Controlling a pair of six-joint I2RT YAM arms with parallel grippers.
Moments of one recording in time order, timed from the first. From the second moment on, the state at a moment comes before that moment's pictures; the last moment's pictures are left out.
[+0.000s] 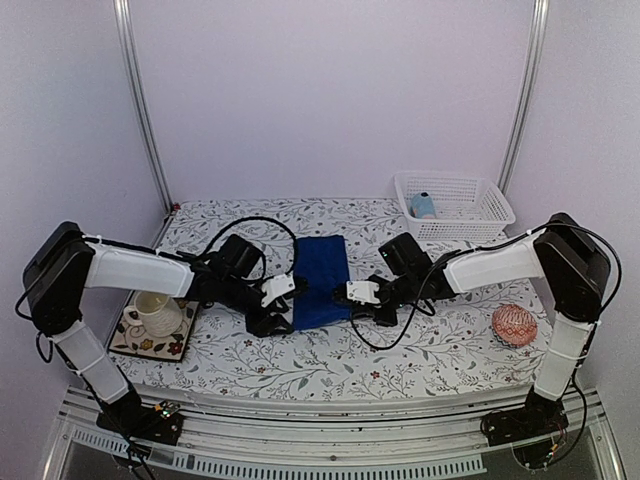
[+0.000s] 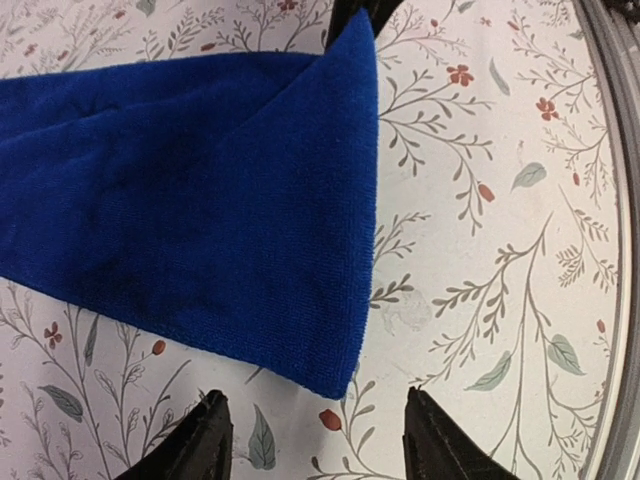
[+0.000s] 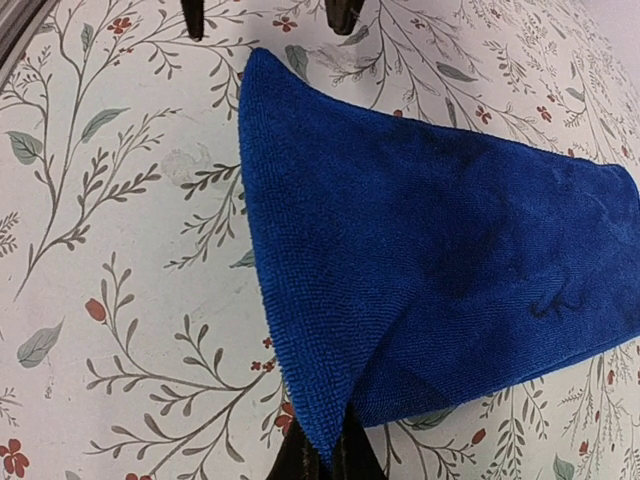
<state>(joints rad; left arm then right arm) -0.71 1.66 0.88 -0.18 0.37 0.48 0.76 1.85 1.03 -0.07 -0.38 -0.80</state>
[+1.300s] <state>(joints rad) -0.82 1.77 0.89 -0.06 0.20 0.59 0.74 1.87 1.04 -0.10 -0.42 -0.77</state>
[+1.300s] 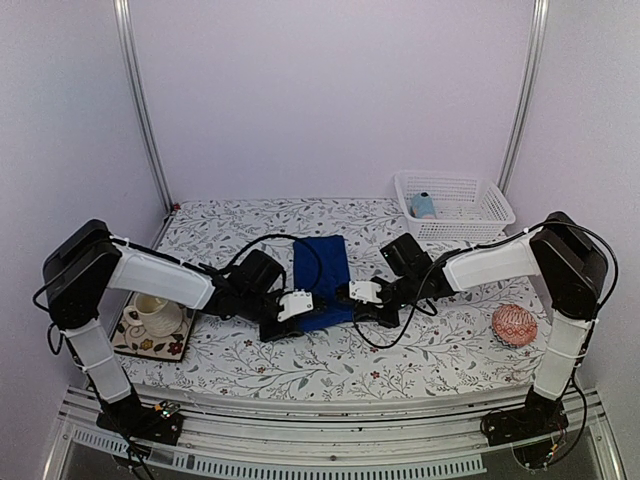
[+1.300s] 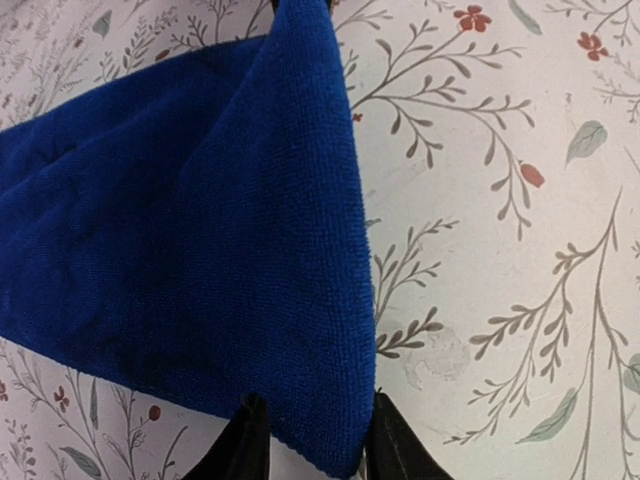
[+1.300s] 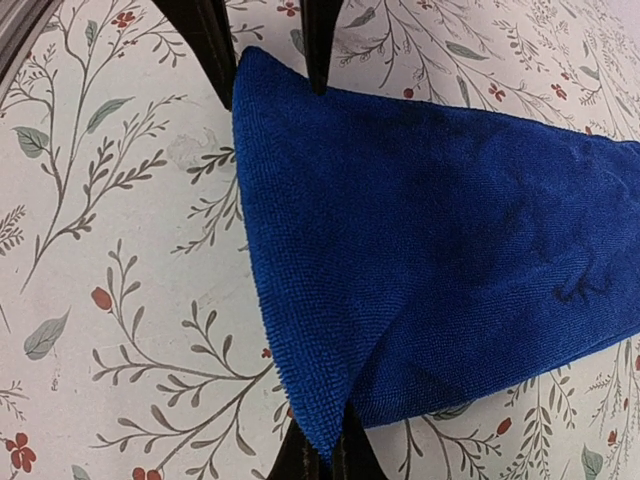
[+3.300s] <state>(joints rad) -0.69 1.93 1.14 -0.32 0.38 0.53 0.68 2.01 1.24 -0.28 -0.48 -0.64</state>
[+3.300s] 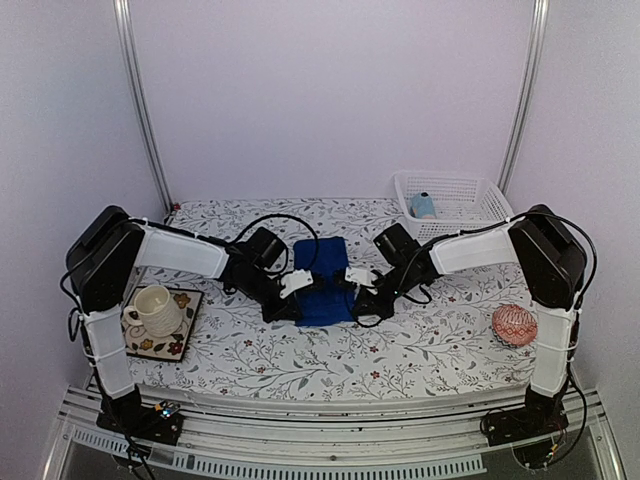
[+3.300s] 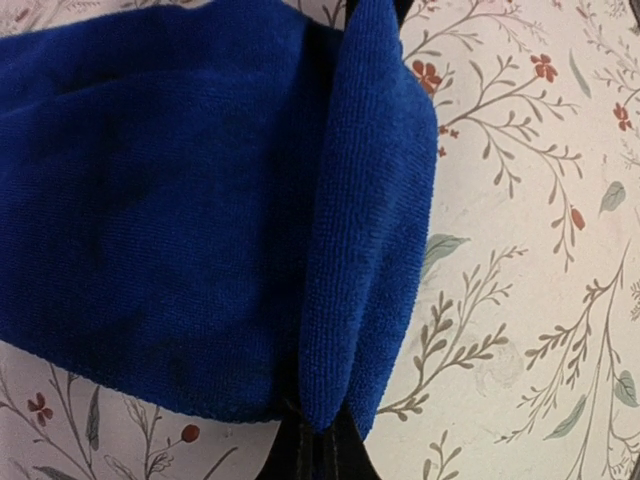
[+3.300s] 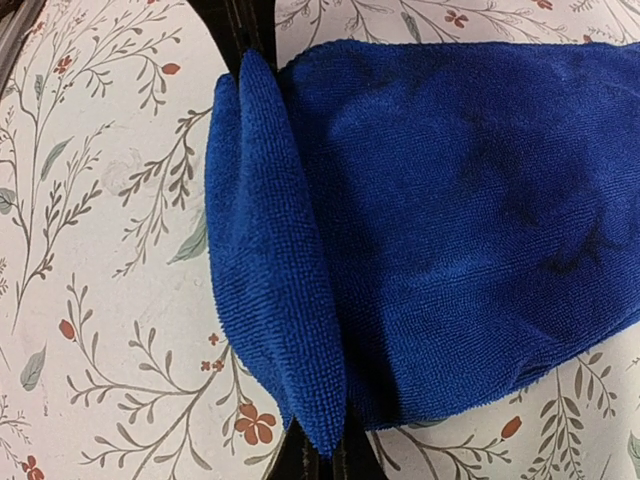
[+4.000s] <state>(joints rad) -0.66 1.98 1.18 -0.31 0.34 0.49 0.68 2.01 1.25 -0.30 -0.40 -0.57</state>
